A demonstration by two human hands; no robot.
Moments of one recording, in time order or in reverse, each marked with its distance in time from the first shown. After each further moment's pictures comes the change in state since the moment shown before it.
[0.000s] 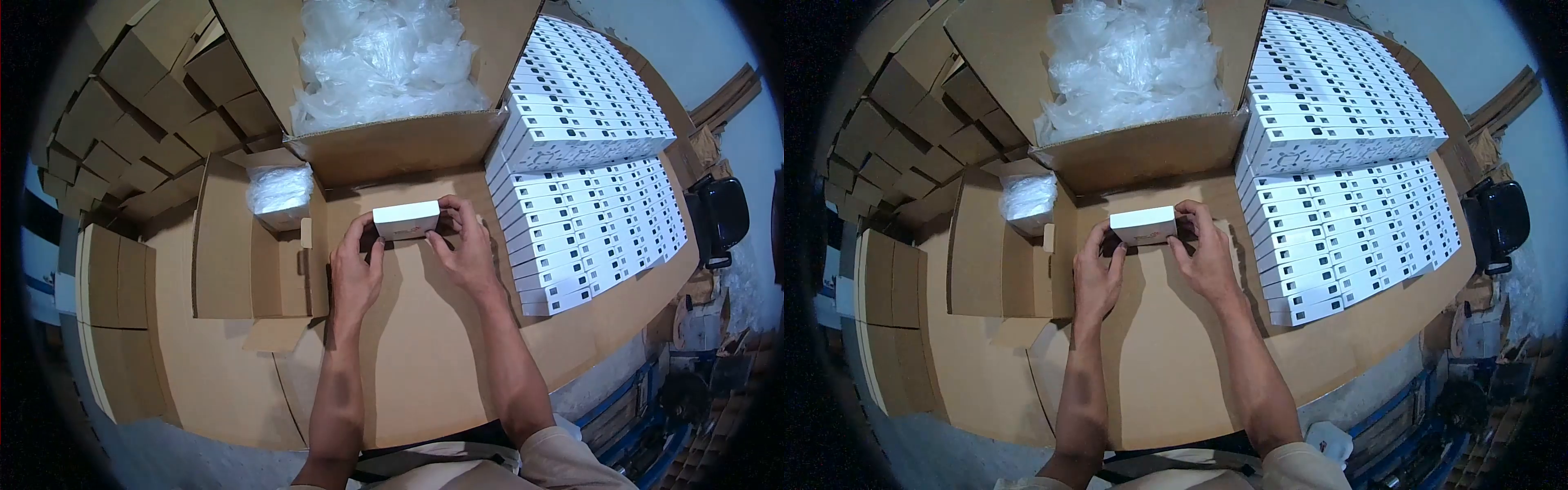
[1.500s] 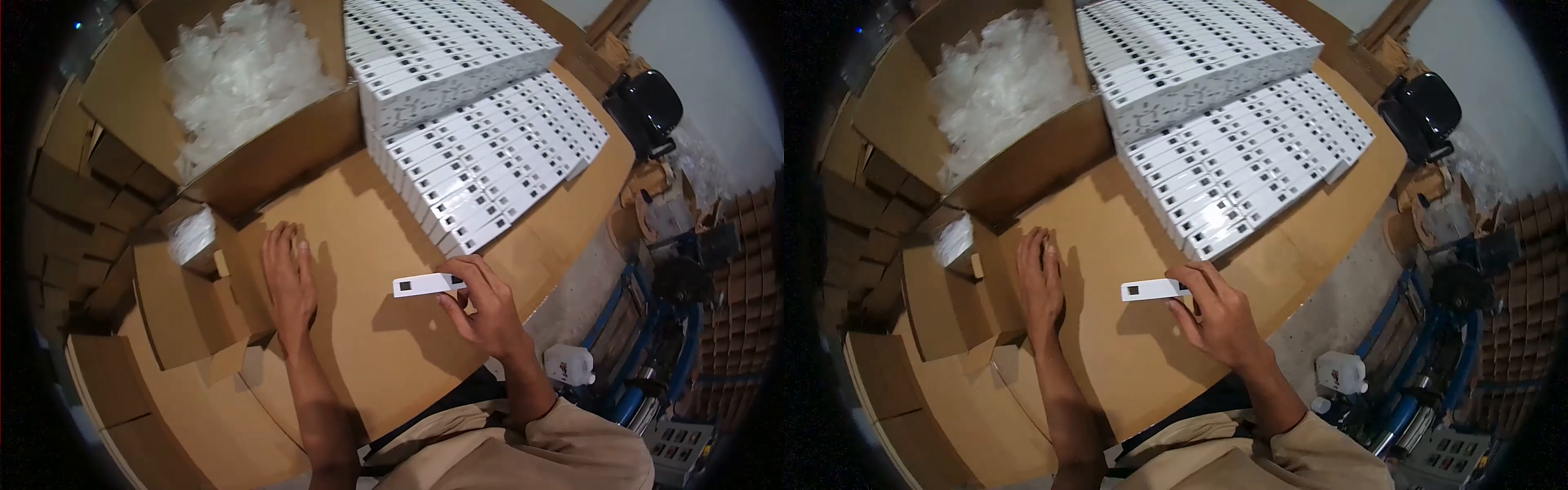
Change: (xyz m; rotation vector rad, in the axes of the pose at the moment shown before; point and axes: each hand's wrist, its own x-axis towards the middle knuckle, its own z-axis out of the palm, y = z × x) left_hand -0.012 -0.007 0.011 0.332 -0.165 0.165; right_hand -0.167 -0.084 -0.090 -0.454 0.207 -0.015
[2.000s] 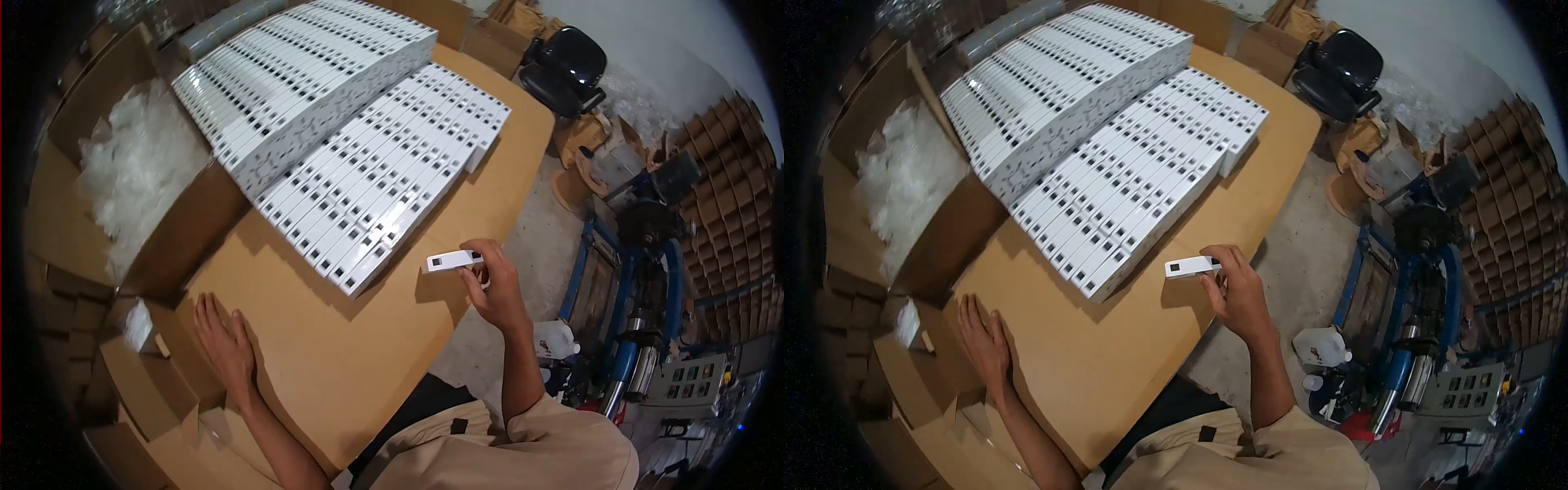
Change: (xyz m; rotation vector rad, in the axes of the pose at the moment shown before) left_hand -0.006 0.012 0.006 0.330 -0.064 0.058; right_hand -0.048 0.104 -0.118 -0.181 0.295 0.257
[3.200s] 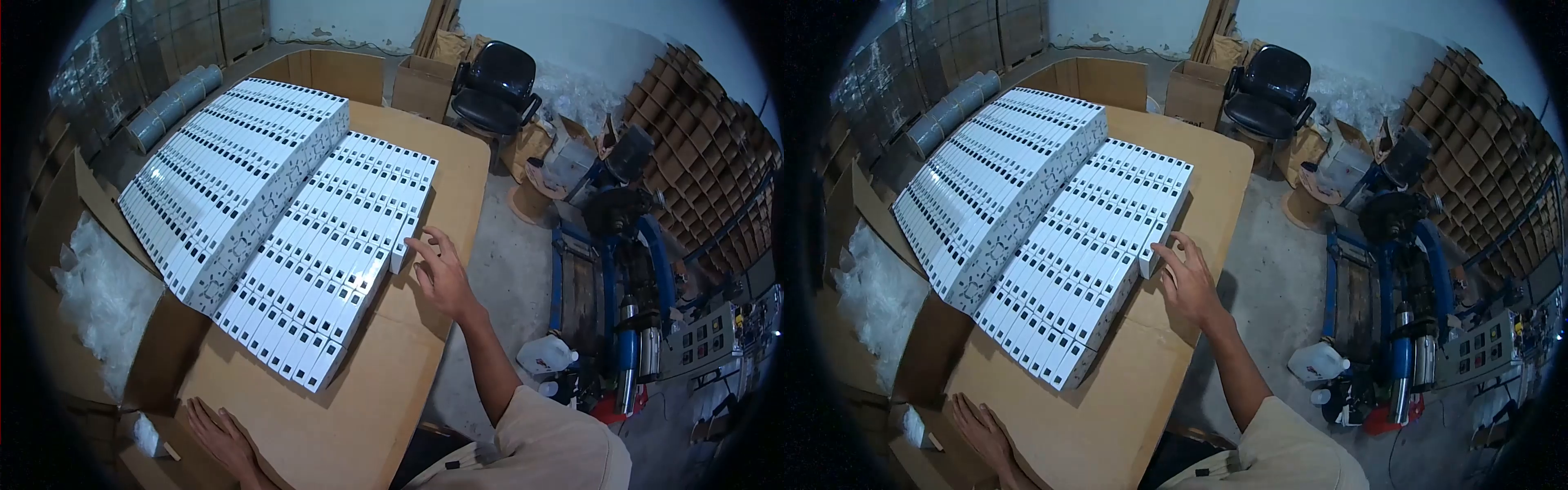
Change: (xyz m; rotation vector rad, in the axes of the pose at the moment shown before) left_hand 0.009 0.003 0.004 0.110 0.005 -0.035; right_hand 0.097 0.076 -0.001 -0.195 0.172 -0.044
